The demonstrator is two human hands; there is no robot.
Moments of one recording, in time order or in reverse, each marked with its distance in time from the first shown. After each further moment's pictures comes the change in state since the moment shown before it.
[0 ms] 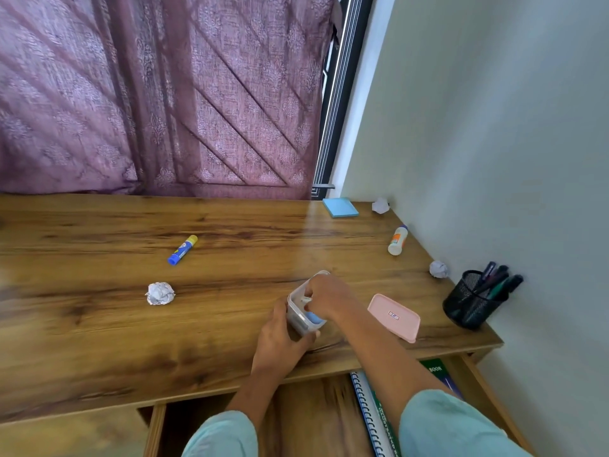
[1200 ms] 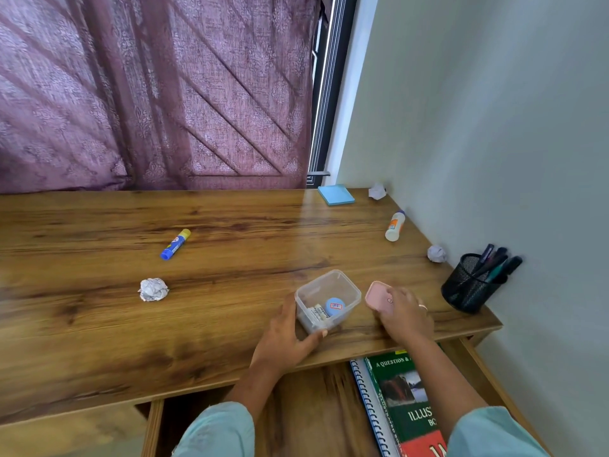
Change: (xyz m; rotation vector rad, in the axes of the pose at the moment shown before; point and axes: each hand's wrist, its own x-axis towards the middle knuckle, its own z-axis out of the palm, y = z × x) left_hand -0.004 0.004 0.004 0.170 -0.189 0.112; right_hand -0.038 0.143 0.045 0.180 0.169 0.430
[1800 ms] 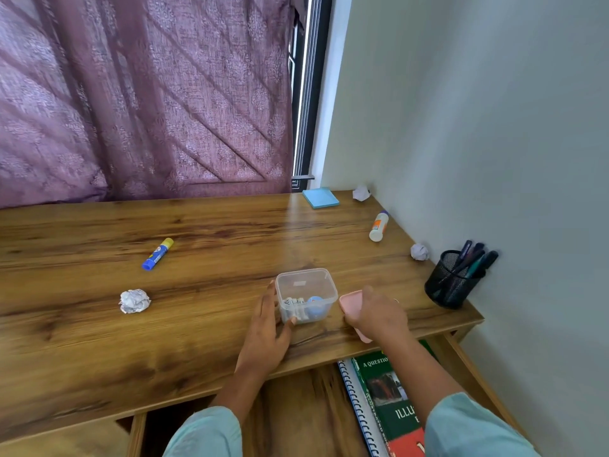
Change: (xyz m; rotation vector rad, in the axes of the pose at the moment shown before) left_hand 0.007 0.004 0.002 -0.002 0.160 0.023; right_hand -0.006 -0.024 -0.009 -0.123 -0.034 -0.085
